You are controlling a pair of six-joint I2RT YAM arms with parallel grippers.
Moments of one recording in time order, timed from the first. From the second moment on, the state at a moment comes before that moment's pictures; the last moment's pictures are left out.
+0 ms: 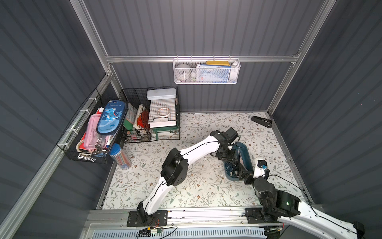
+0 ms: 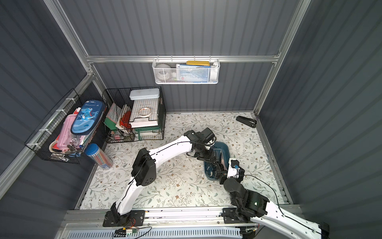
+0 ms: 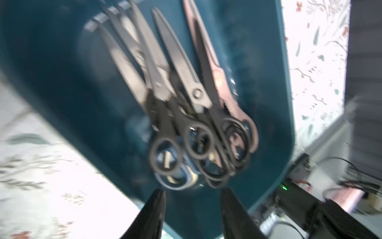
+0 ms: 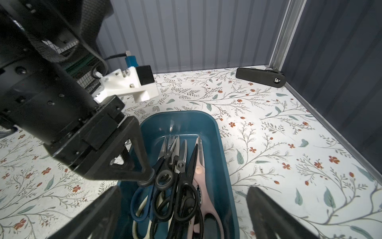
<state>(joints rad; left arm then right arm) -0.97 2.24 2.01 -0.96 0.25 -0.50 1.03 0.28 0.27 -0.43 0.94 0.47</state>
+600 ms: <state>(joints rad) -0.74 1.29 0.84 -0.25 -0.96 -0.29 0.70 0.58 0.18 0.14 0.82 0.11</state>
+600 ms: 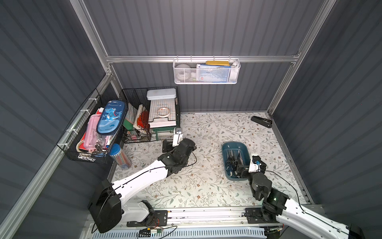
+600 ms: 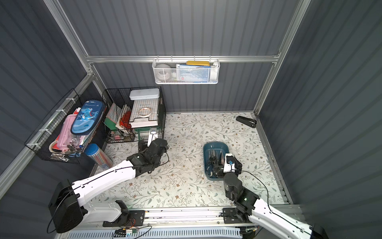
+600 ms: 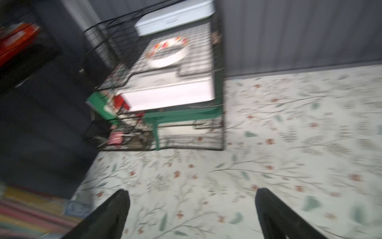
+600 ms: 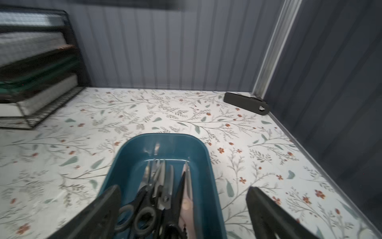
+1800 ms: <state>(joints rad) -0.31 1.77 0.23 1.32 -0.39 0.17 0.16 1.61 0.18 1.21 0.32 0.00</state>
